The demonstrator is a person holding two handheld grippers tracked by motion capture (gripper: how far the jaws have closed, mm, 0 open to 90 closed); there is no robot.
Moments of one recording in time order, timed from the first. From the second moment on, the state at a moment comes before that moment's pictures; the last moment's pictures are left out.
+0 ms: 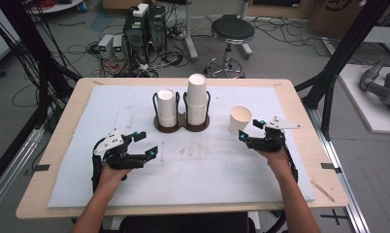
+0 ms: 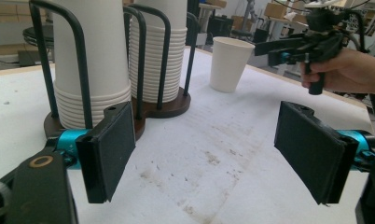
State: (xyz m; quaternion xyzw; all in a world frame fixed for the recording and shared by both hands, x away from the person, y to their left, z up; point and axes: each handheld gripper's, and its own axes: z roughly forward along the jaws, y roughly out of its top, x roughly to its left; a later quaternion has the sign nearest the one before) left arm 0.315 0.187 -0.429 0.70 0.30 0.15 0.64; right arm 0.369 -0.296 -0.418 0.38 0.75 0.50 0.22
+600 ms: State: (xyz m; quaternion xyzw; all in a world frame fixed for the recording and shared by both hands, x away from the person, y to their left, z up) left arm 0.317 0.188 -0.429 0.69 0.30 0.16 0.63; right arm 0.311 -0.307 -0.410 0.34 0.74 0.54 0.24
